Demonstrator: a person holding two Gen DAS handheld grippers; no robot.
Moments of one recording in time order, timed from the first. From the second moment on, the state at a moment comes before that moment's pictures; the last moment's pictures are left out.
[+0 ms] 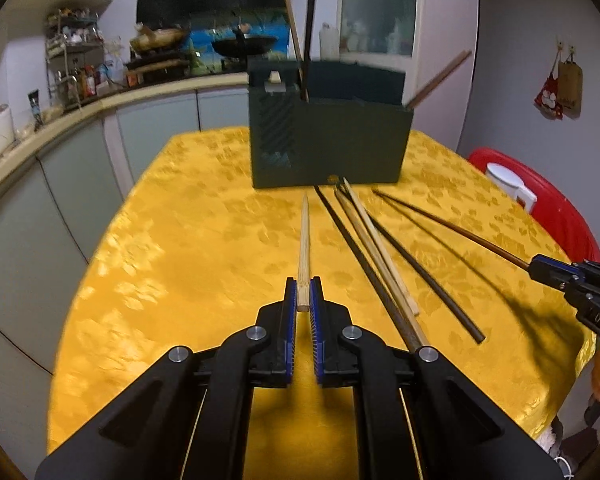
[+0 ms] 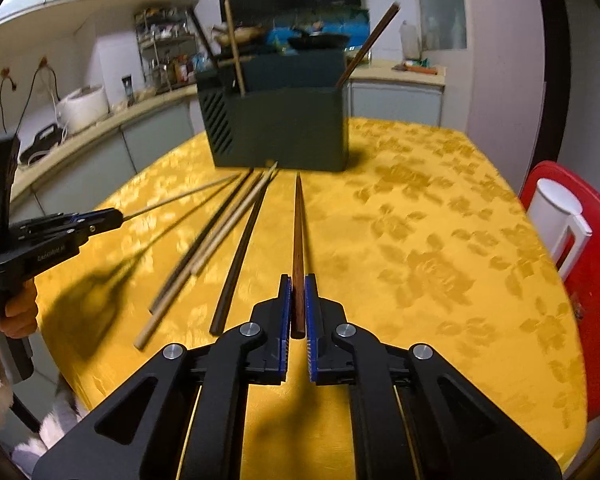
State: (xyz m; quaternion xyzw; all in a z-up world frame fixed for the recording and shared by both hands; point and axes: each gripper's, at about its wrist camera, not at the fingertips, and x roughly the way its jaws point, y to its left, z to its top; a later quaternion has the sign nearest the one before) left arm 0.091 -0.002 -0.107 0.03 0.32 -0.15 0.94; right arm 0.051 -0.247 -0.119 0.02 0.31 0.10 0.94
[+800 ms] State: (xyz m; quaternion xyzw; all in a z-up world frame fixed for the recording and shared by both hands) left arm 0.078 0.010 0.005 0.04 0.21 -0.15 0.96; right arm 0.046 -0.245 -0.005 0.01 0.18 0.12 0.98
